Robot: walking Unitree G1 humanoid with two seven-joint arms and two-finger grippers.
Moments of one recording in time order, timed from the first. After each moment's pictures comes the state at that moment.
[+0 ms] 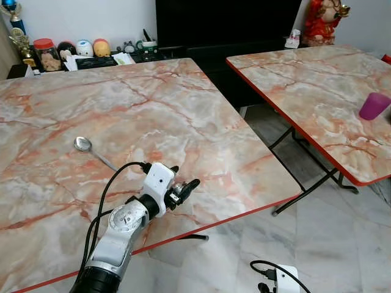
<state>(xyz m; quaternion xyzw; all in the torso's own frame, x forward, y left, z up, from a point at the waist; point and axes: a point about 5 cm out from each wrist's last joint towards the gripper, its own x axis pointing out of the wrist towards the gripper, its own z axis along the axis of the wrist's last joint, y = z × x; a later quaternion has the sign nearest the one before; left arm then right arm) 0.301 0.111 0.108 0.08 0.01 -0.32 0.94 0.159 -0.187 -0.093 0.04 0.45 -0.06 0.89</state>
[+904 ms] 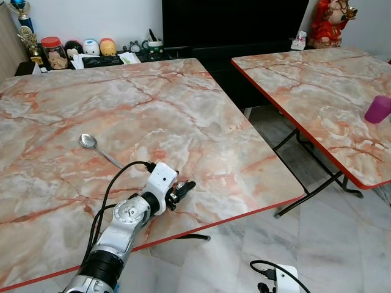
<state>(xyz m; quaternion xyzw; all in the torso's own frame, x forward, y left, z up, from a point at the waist) 0.319 0.116 0.093 0.10 0.05 -0.32 0.94 0.160 -0.187 -0.092 0.04 0.45 -0.06 0.89</state>
